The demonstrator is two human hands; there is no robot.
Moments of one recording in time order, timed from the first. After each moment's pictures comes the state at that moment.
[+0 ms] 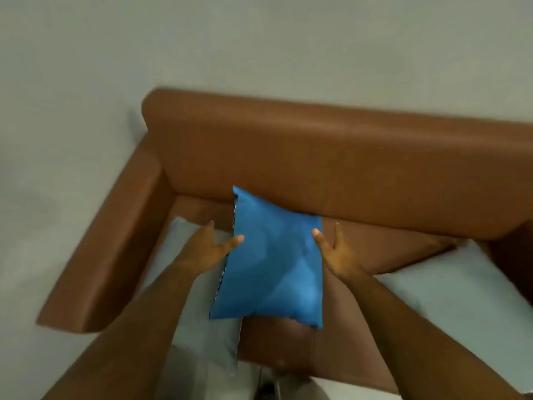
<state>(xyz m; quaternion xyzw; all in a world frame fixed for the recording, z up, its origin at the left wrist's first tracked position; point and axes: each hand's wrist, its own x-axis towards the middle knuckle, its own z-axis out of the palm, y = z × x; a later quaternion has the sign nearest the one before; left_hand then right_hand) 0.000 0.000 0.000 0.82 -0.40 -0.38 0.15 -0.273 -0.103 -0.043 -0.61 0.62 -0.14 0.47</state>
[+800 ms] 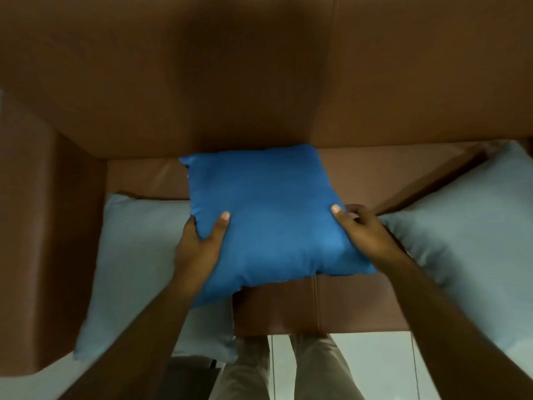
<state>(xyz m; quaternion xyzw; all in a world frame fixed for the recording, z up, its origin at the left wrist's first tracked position) -0.050 -0.050 -0.126 0.85 -0.20 -0.44 0.21 -0.335 -0.134 -0.167 -0.42 0.70 -0.12 0.57</state>
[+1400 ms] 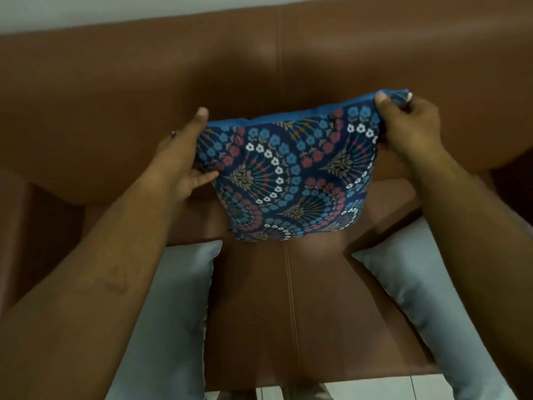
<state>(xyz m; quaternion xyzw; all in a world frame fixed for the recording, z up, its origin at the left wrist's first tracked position) -0.068 -0.271 -0.053 0.74 -0.12 -0.54 0.38 -0.390 -0.348 -0.074 -0.43 0.69 -0.39 0.43</state>
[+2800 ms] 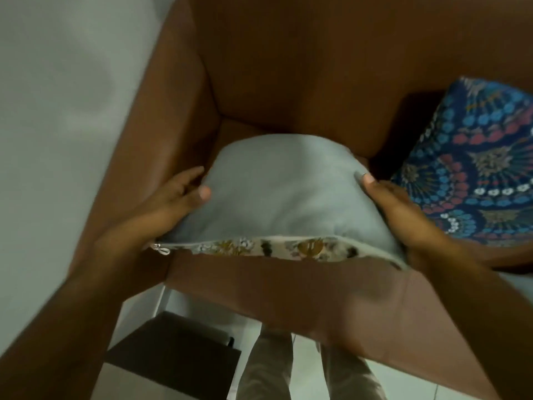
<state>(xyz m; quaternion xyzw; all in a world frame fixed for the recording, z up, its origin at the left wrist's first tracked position) 0.225 0.033 -0.085 0.78 -0.28 -0.52 0.22 -0.094 -0.129 -0.101 -0.41 0.62 -0.06 0.67</state>
